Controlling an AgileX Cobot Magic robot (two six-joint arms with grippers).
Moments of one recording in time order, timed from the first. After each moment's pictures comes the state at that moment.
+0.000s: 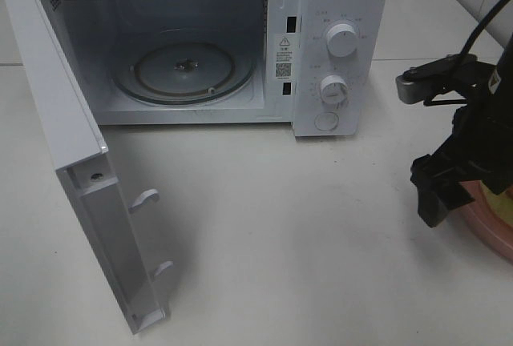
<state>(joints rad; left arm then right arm) 0.00 0.00 -0.51 -0.02 1.07 -0.03 0.29 1.53 -0.90 -0.08 0.88 -0.05</state>
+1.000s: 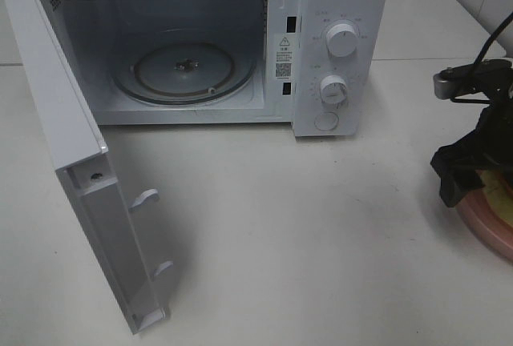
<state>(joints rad) 0.00 0.00 -0.51 -0.02 1.07 -0.03 0.10 1.68 -0.90 -0.12 0.67 -0.04</state>
